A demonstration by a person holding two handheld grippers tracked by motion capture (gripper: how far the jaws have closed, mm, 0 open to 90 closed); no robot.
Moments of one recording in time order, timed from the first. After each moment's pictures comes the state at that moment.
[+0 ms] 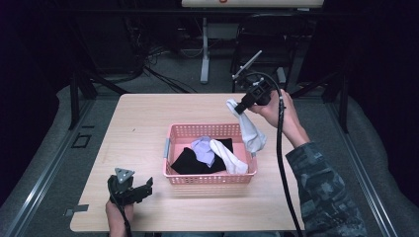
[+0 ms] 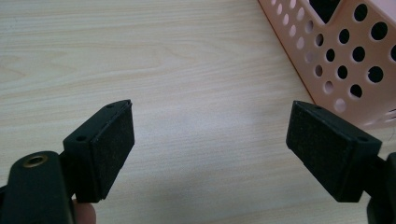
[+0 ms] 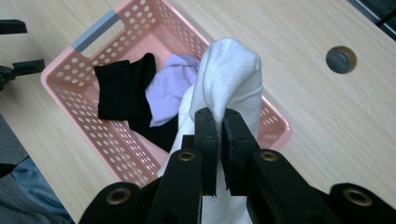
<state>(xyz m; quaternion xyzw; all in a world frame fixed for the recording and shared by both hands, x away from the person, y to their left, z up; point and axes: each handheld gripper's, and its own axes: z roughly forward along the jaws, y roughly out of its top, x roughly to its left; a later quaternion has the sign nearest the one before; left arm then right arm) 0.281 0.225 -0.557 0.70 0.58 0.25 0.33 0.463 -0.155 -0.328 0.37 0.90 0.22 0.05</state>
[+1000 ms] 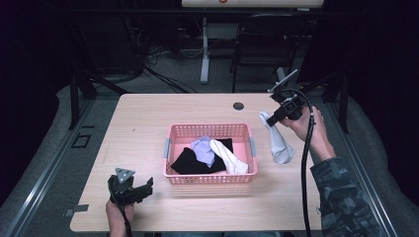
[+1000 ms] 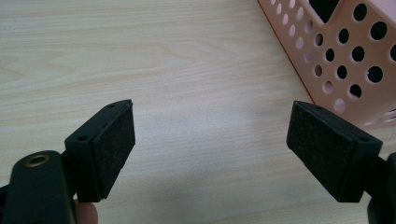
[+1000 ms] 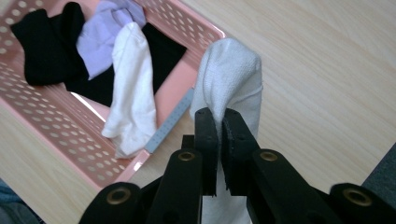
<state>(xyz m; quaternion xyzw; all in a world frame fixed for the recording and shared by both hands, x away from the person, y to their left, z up) 0.281 0.225 -0.557 0.70 0.58 0.25 0.33 0.459 -0.248 -0.379 0.45 0.87 0.18 0.05</state>
